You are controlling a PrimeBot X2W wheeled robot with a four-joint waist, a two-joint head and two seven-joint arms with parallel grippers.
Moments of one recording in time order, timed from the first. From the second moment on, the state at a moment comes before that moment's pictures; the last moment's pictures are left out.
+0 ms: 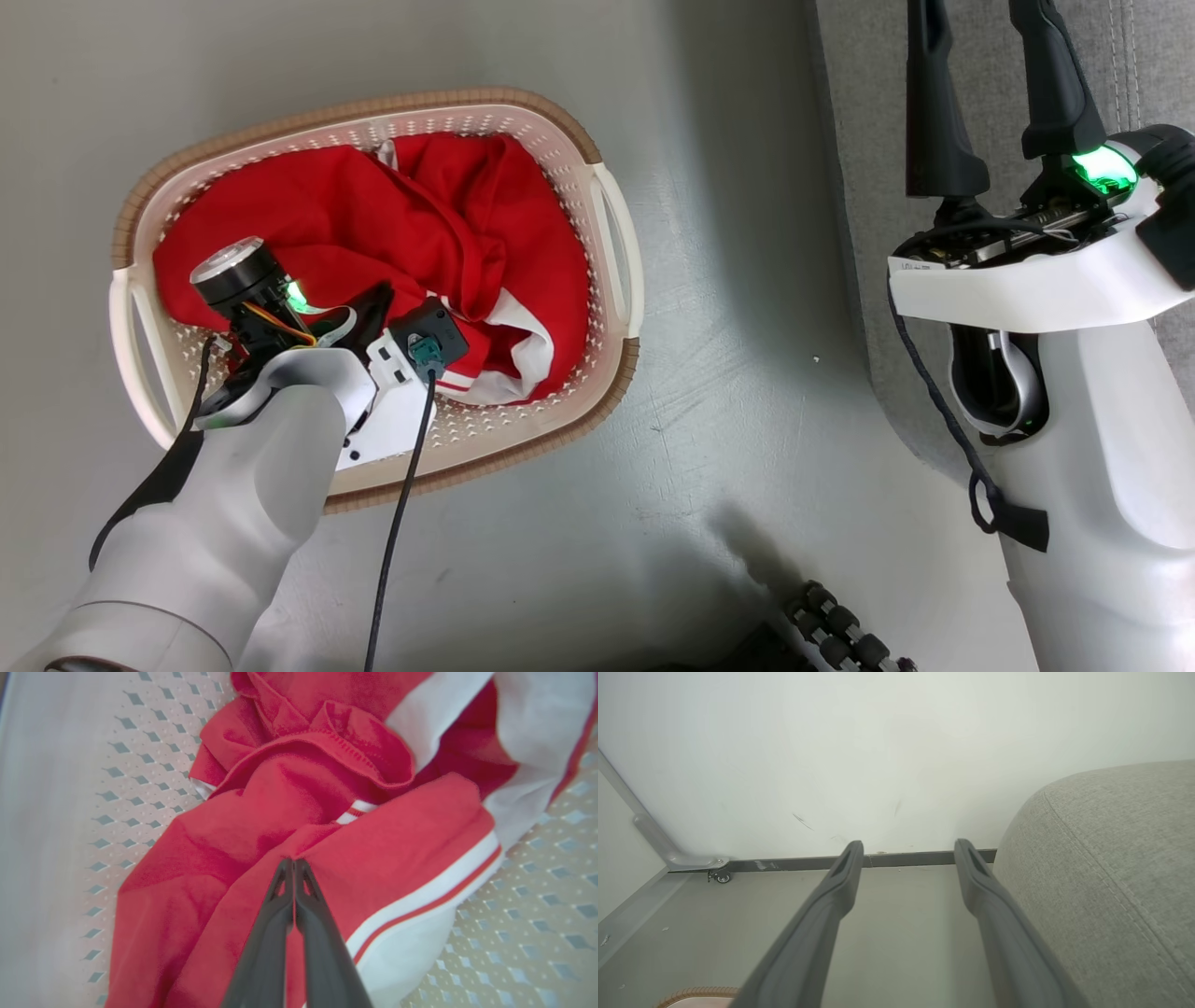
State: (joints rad) left arm -0.95 0.18 -0.66 1.19 0.42 -0.04 -0.12; right arm -0.62 -0.05 0.10 0.17 0.27 0.13 -0.25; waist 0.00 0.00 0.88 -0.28
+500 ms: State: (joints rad) left arm -0.92 0.15 -0.60 1.13 0.33 0.00 -0.23; right arm -0.62 -0.05 0.06 0.17 0.24 0.13 -0.25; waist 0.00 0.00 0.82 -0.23
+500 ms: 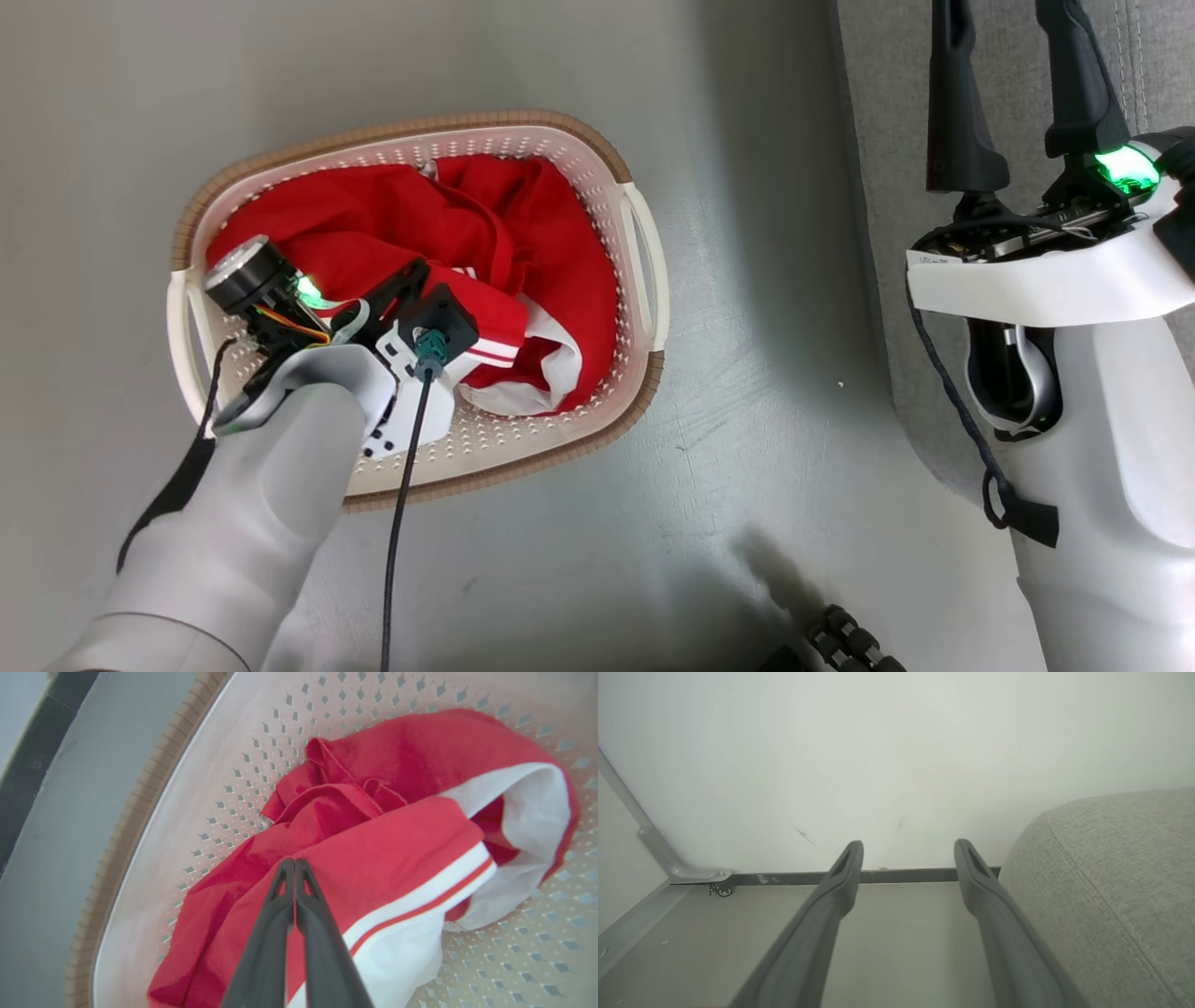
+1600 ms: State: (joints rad) left arm -0.67 0.12 -0.53 0.68 0.16 0.10 -0.25; right arm -0.55 -0.05 -0.04 0.22 0.15 0.13 -0.25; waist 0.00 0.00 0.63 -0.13
